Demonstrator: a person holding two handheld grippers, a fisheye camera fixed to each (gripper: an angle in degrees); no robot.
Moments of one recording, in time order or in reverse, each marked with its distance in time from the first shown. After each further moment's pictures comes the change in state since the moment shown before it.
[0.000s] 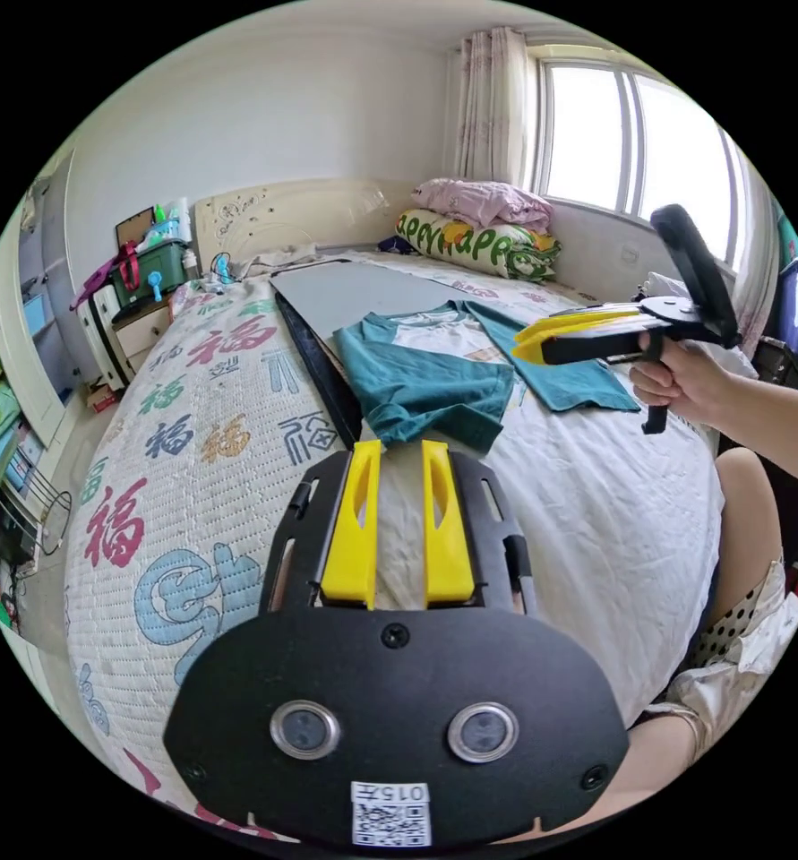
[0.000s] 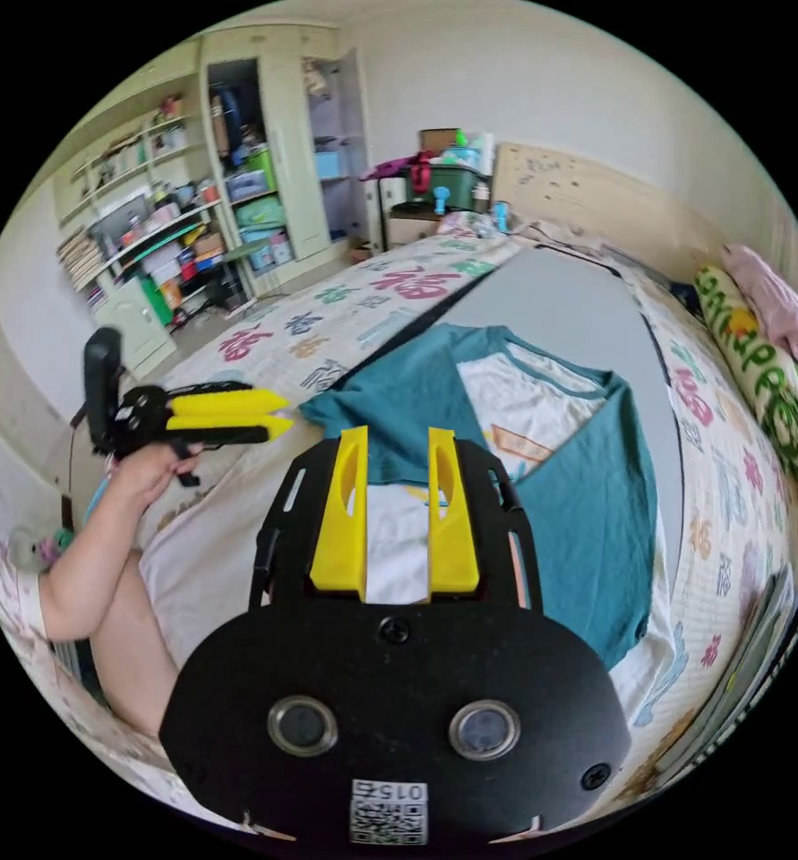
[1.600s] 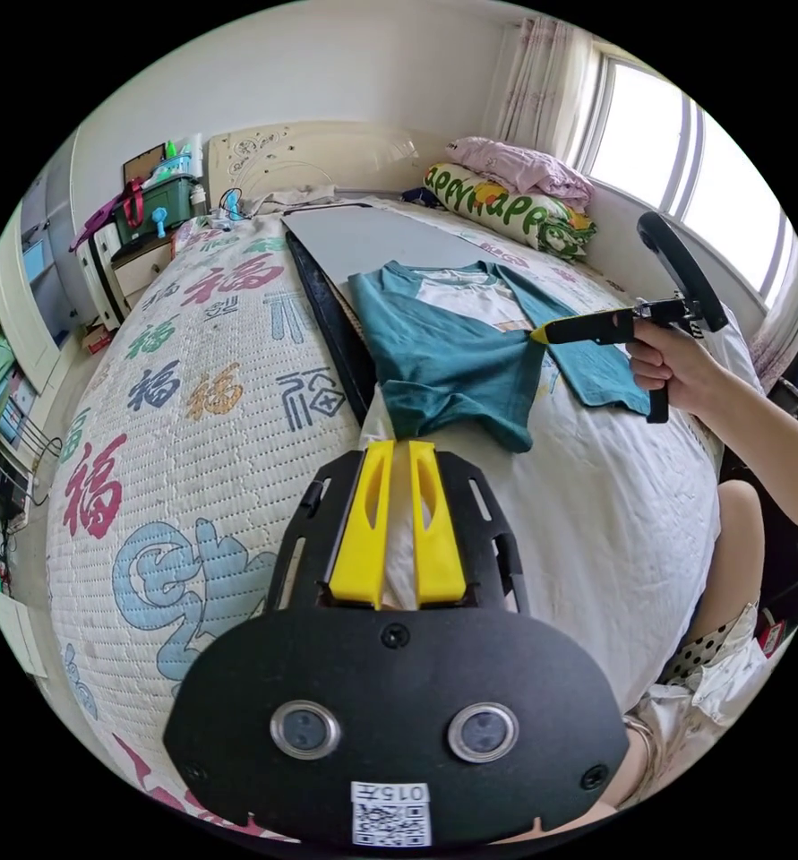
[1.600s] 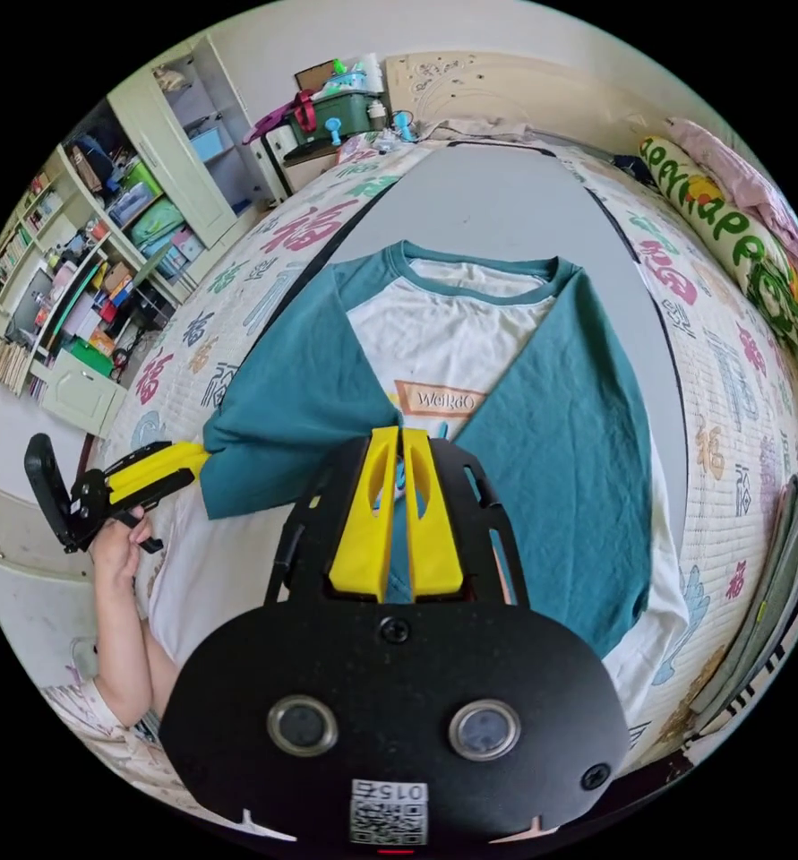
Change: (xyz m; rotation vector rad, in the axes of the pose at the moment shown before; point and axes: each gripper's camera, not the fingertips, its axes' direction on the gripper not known) left arm -0.145 -0.144 0.148 -0.153 0.001 -0.104; right arm 0.019 -0.038 0.015 -0.246 0.027 0.280
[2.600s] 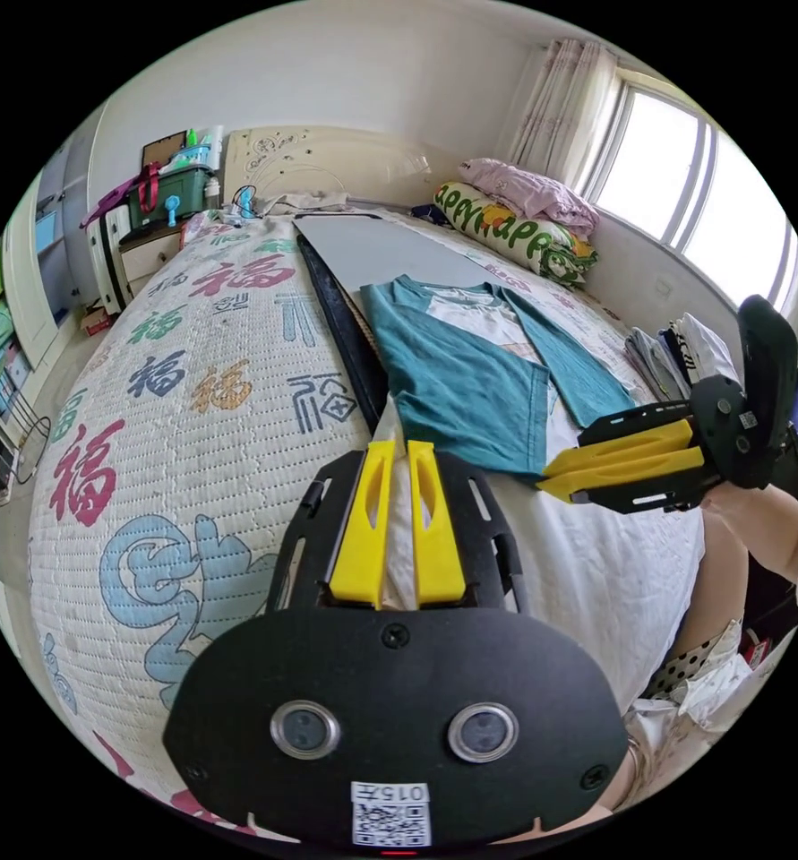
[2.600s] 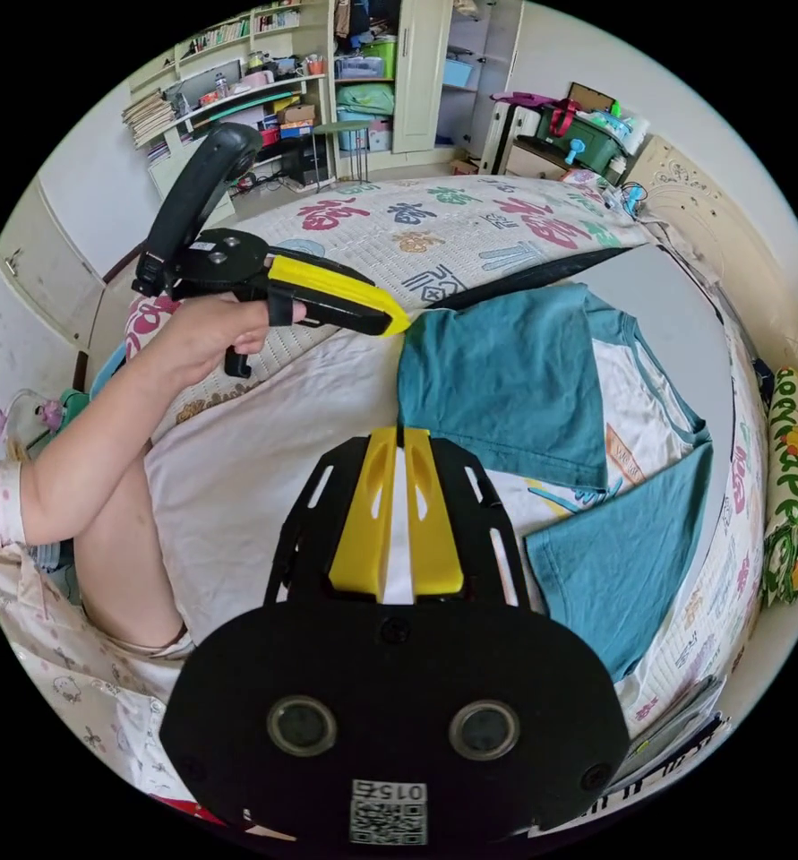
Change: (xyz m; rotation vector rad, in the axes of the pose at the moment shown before) left arm -0.024 -0.052 -0.068 0.055 0.049 -0.068; right arm -0.221 0.177 -0.024 -0.073 -0.010 -0.639
